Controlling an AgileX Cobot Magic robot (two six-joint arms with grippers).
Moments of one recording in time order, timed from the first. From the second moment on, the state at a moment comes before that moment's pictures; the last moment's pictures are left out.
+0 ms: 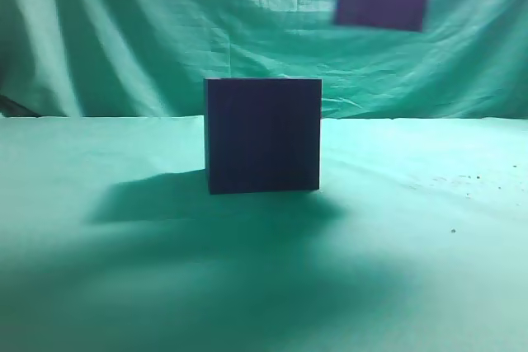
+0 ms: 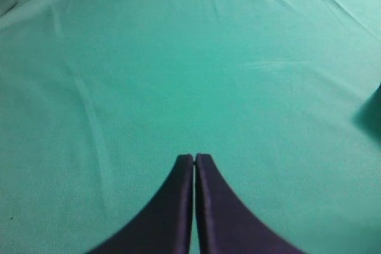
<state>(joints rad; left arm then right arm) -0.11 -0.02 0.02 0.09 0.36 -0.03 0.48 1.72 -1.53 0.08 1.17 0.17</state>
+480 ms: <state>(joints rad) -0.11 -0.02 0.02 0.09 0.36 -0.03 0.73 1.81 -1.63 0.10 1.16 0.23</state>
